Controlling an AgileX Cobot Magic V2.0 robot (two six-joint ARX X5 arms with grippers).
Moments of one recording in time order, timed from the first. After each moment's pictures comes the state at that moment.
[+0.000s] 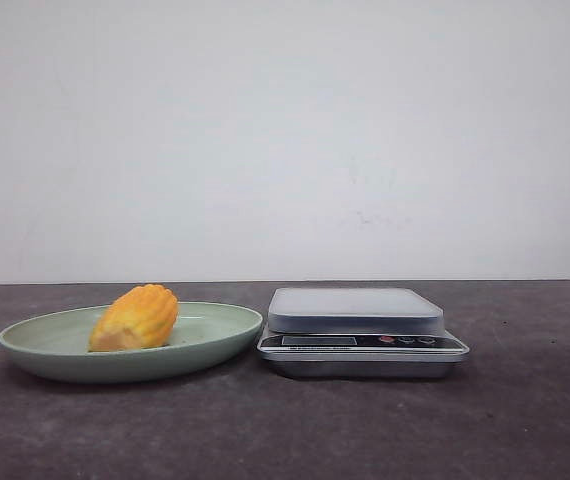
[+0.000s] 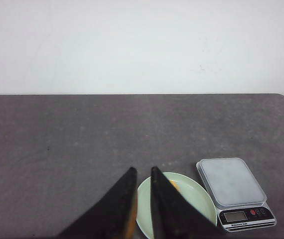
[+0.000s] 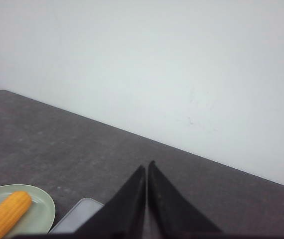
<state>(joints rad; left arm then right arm) -0.88 0.65 1.59 -1.27 -0.60 -0.33 0.91 0.54 1.00 -0.50 0.52 -0.08</state>
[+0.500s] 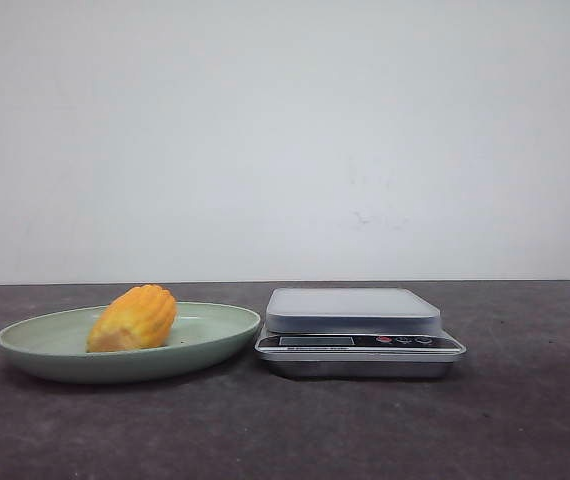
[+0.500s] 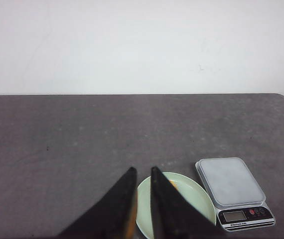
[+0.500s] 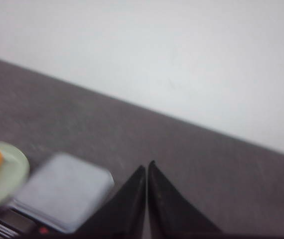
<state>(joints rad) -0.88 0.65 1.59 -1.27 -0.60 -0.33 0.64 0.42 0.81 -0.58 0.38 -0.07</state>
